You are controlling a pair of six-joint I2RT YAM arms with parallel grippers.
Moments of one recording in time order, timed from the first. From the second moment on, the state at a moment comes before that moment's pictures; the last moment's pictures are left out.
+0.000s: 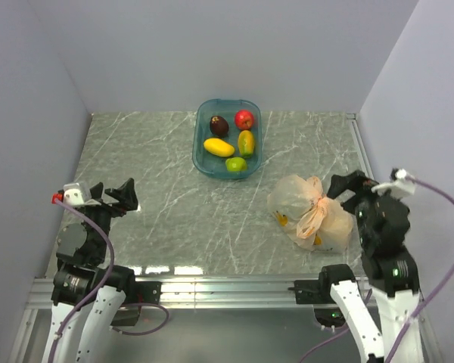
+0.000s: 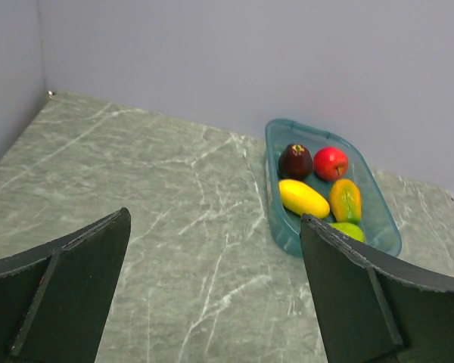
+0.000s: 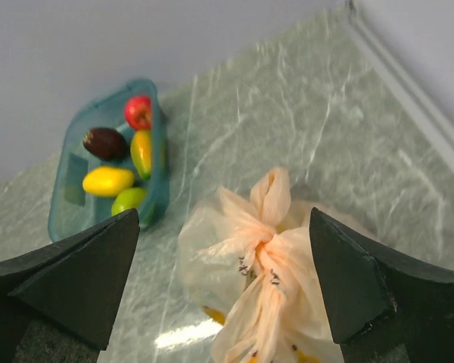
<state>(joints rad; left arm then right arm) -0.21 0.18 0.60 -0.29 -0.25 -0.30 0.11 0.40 0.89 -0.66 0.26 0.46</state>
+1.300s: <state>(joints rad) -0.27 0.65 0.66 -0.32 0.18 -0.45 0.98 1.23 0.87 -0.45 0.07 0.50</state>
